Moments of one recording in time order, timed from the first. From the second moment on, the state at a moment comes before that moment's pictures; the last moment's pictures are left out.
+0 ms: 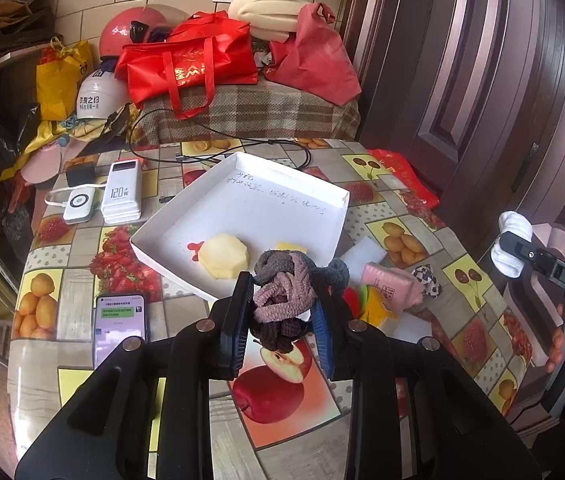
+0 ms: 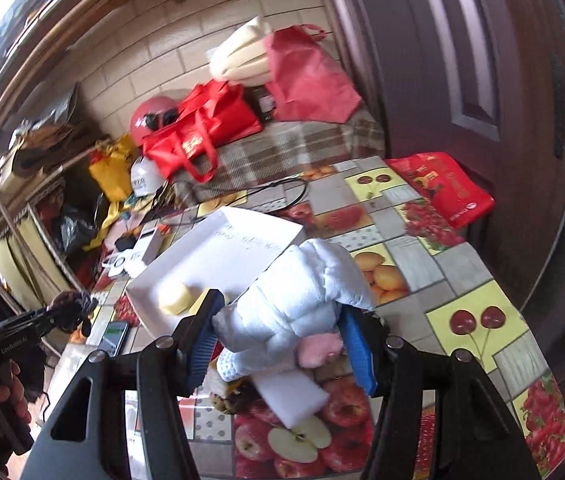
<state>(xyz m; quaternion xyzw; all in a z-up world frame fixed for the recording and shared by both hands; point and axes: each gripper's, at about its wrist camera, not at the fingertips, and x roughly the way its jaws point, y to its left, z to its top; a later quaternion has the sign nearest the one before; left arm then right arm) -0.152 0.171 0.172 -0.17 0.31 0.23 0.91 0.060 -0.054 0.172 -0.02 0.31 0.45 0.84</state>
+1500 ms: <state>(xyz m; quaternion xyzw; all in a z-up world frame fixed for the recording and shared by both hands) -0.128 0.220 0.117 -0.23 0.34 0.23 0.88 0.053 0.041 0.148 -0.11 0.33 0.50 0.80</state>
